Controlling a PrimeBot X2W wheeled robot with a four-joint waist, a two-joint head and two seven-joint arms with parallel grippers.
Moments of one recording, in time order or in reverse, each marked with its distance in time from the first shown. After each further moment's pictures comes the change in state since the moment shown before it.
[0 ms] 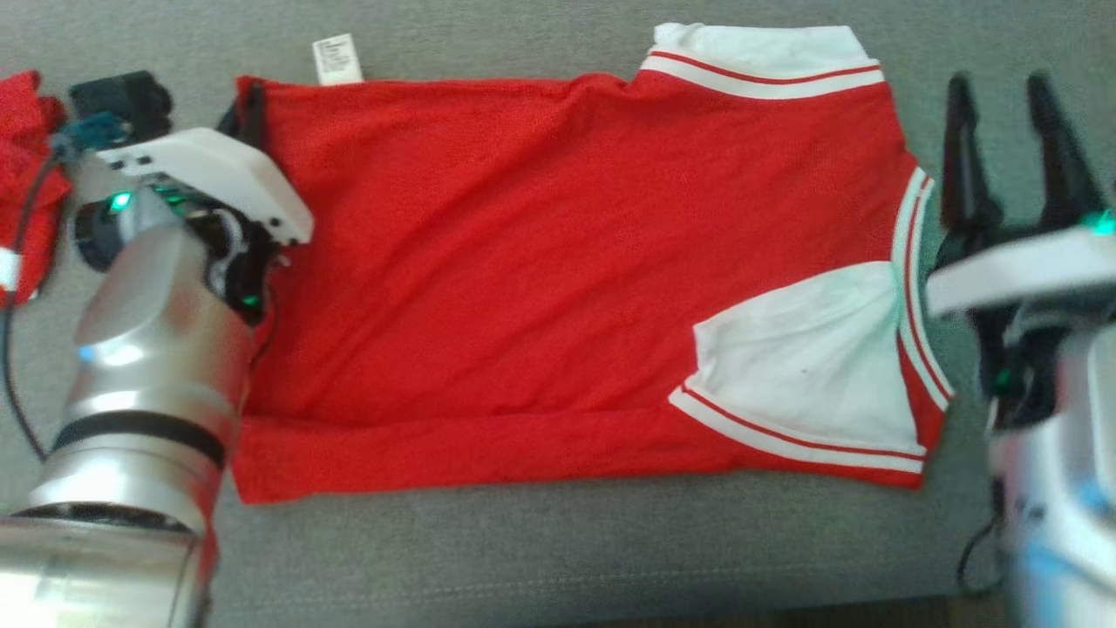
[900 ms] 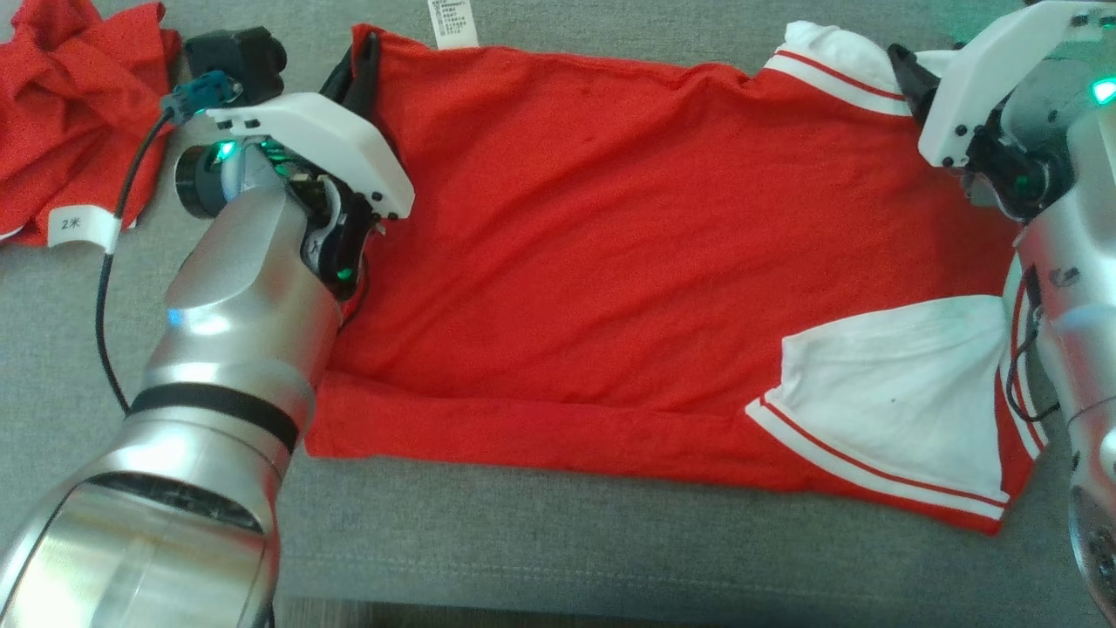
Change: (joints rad) left arm -0.052 -0.112 -0.187 -0.036 -0.114 -0.001 -0.058; right arm -0.656 -0.160 0.221 0.869 0.112 0.000 0.470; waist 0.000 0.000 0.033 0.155
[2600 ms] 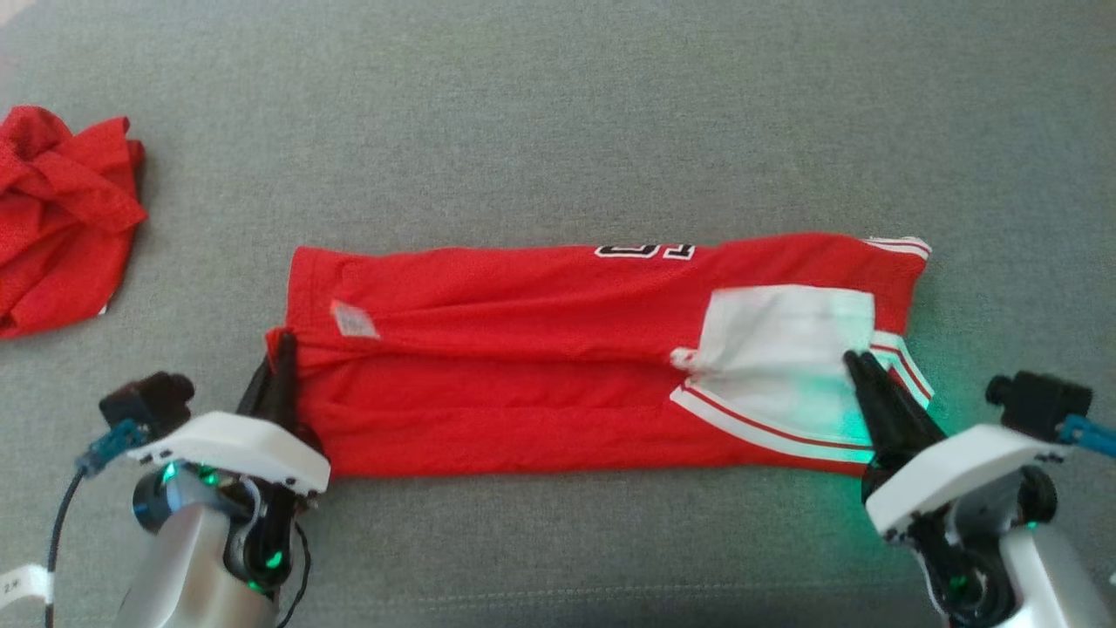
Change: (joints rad) left arm 0.757 0.119 0.287 -0.599 -0.039 0.030 0.076; right arm 0.957 0.084 -0.073 -0.794 0.289 0.000 -0.284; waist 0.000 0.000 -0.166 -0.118
